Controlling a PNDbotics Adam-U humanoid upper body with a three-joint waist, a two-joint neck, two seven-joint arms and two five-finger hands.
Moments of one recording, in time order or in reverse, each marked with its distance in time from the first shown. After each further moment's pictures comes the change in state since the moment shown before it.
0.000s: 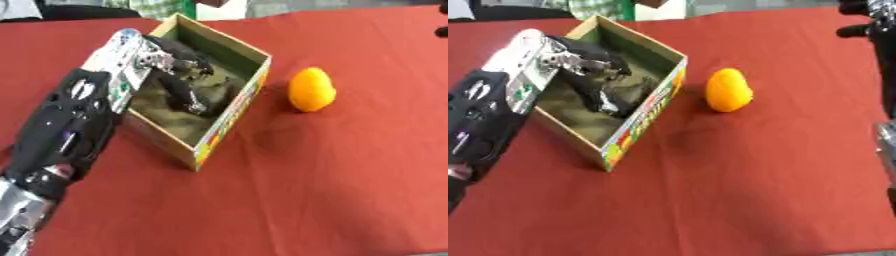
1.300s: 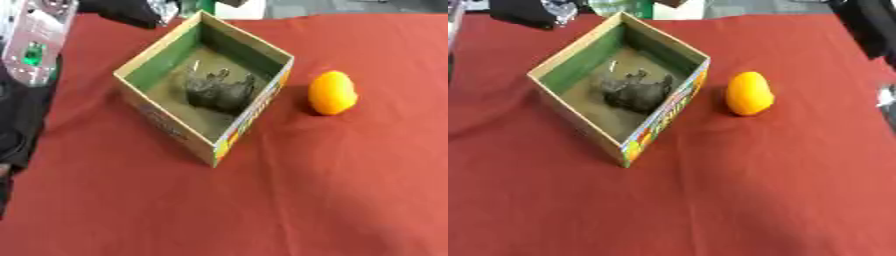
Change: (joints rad) left arm 0.148 0.195 0.231 -0.537 0.078 0.224 0.218; right arm -0.156 -0.178 0.105 0.010 0.265 0.166 0.227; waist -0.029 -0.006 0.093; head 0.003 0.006
